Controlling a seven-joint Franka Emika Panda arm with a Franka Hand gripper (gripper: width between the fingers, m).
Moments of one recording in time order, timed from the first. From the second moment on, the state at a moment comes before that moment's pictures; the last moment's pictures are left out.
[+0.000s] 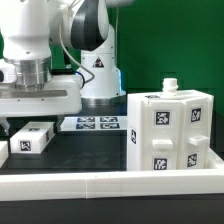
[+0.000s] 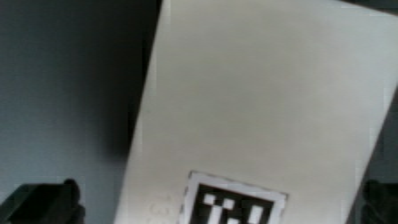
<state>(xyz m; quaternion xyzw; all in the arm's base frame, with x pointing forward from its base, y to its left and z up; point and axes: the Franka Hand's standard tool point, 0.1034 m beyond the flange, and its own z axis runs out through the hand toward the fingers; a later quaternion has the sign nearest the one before) 0.418 -0.162 0.013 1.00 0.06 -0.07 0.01</state>
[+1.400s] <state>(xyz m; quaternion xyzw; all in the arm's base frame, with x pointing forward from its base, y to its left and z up) 0.436 -0.114 0.065 1.00 0.07 -0.05 0.00</state>
